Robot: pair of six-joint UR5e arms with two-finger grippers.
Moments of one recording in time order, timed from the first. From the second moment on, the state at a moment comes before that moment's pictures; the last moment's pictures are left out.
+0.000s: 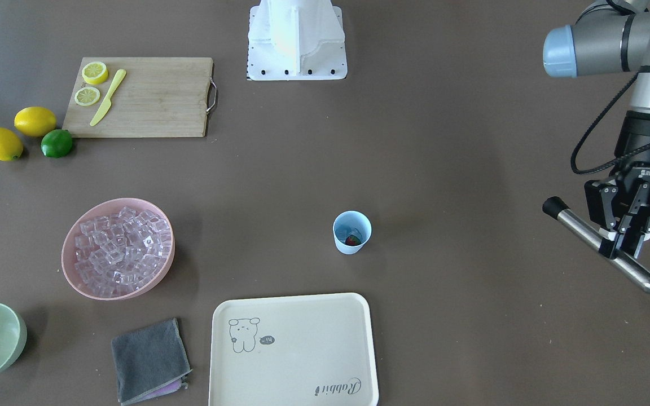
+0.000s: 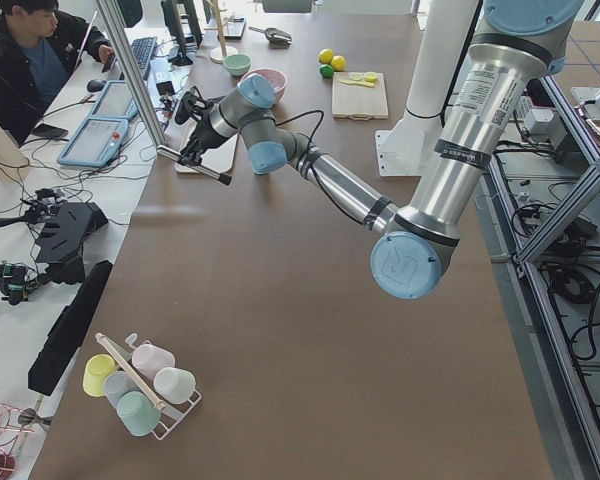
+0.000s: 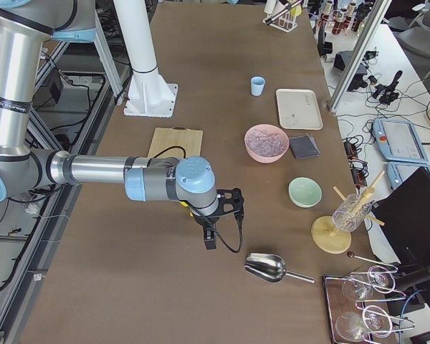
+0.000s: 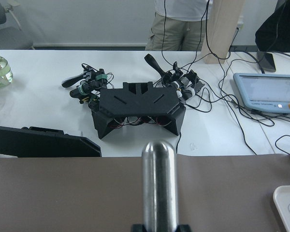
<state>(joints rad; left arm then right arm) -1.07 -1.95 -1.81 -2.11 -1.65 -1.00 1.66 -1.86 1.88 -1.50 2.34 -0.12</state>
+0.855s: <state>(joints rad) -0.67 -2.15 -1.80 -1.90 -0.95 -1.23 1.66 -1.87 1.88 -1.50 2.34 -0.12</state>
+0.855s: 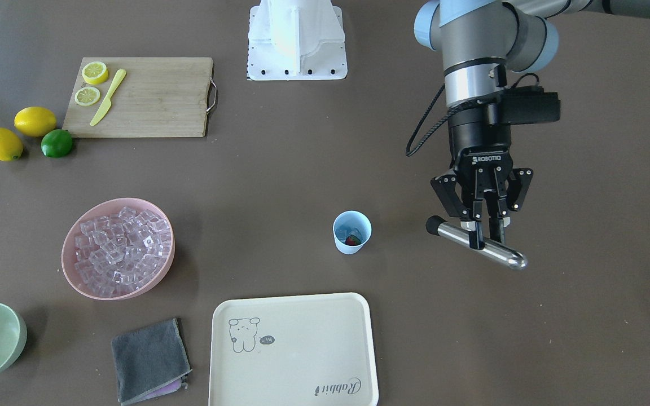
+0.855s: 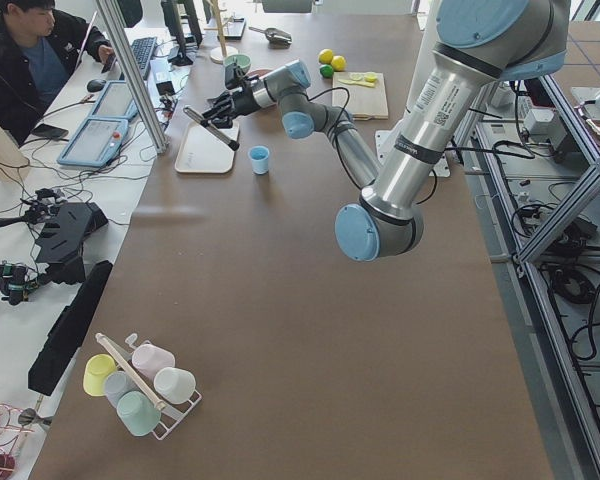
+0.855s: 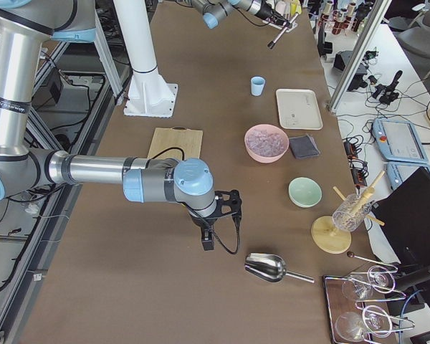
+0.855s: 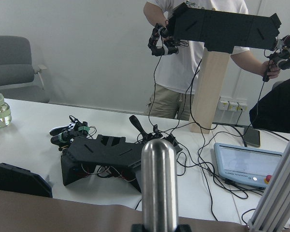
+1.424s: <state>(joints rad) -0.51 -2.26 -1.67 -1.80 -0.73 -1.39 1.66 -1.88 1.88 -1.50 2.34 -0.12</state>
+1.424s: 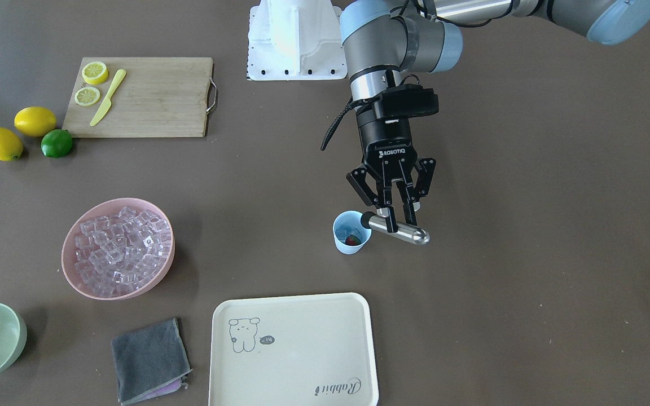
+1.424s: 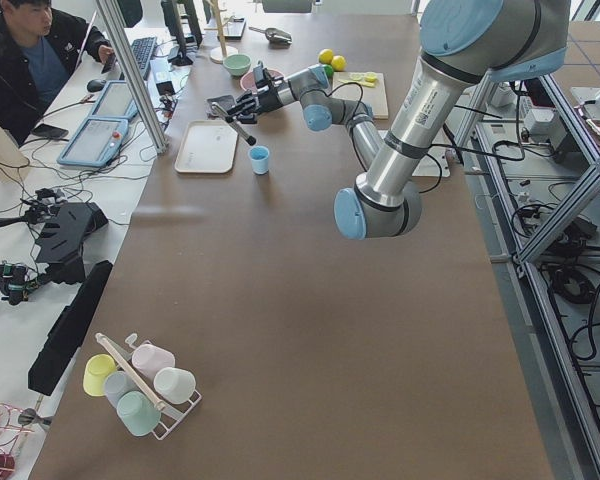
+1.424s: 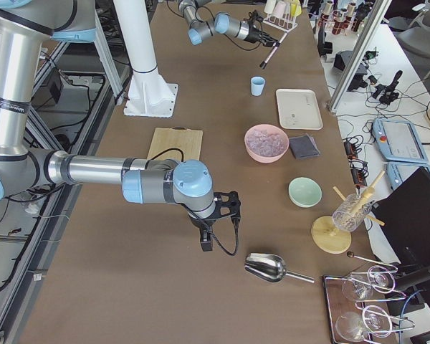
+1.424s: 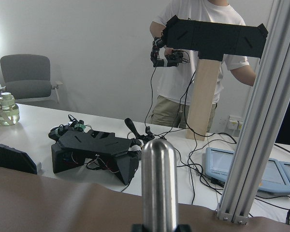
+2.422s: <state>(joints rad) -0.45 -2.28 -1.56 -1.80 -0.72 -1.47 1.66 -1.88 1.88 -1.50 2.35 -0.12</state>
